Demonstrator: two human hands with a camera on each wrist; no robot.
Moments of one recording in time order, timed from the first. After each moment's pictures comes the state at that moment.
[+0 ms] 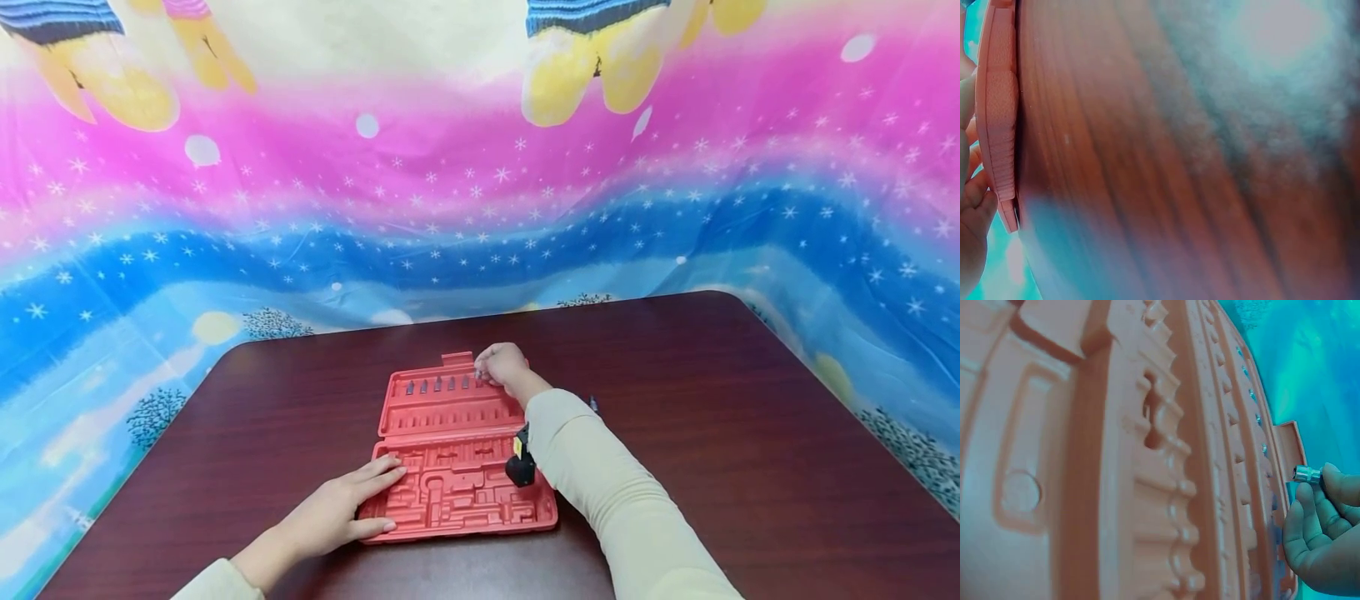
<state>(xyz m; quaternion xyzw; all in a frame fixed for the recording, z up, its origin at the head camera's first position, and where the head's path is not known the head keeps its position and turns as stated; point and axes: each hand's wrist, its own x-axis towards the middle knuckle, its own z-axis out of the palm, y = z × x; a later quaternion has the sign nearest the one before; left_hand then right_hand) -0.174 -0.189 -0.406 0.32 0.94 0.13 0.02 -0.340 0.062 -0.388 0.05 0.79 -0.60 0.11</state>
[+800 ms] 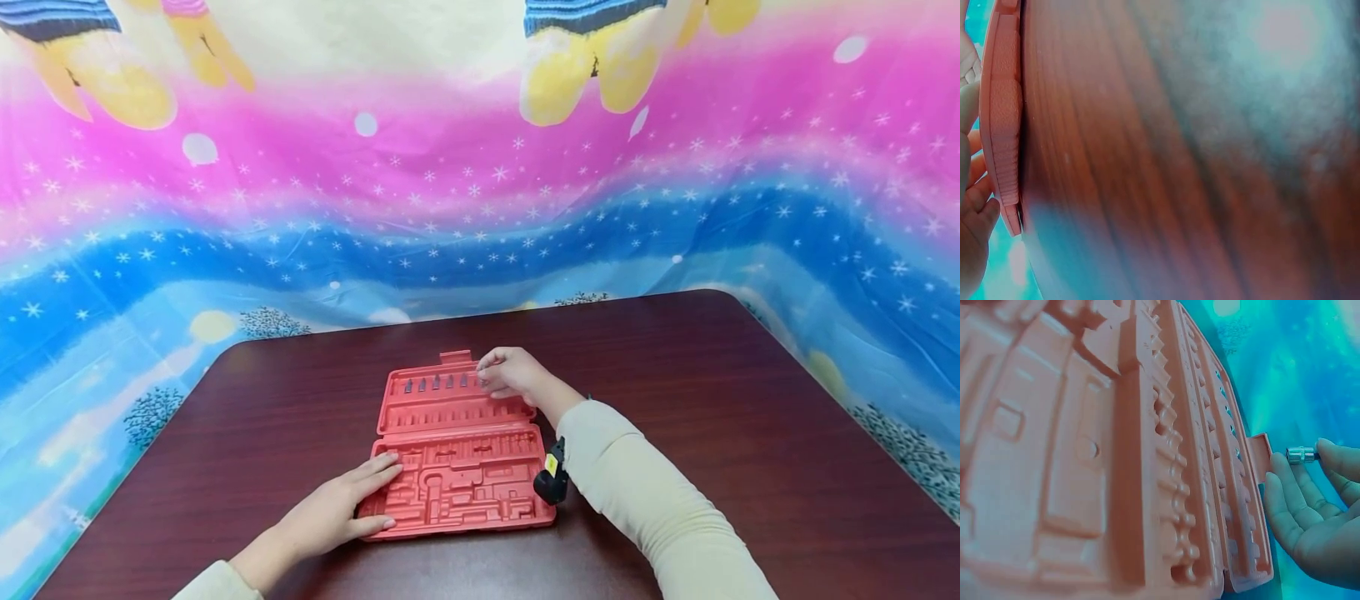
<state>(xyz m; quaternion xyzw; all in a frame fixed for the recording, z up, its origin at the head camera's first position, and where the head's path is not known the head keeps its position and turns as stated) -0.171 -0.187 -0.404 0.30 0.94 0.14 0.02 -0.308 0.089 -0.370 -0.04 0.75 -0.63 0.19</state>
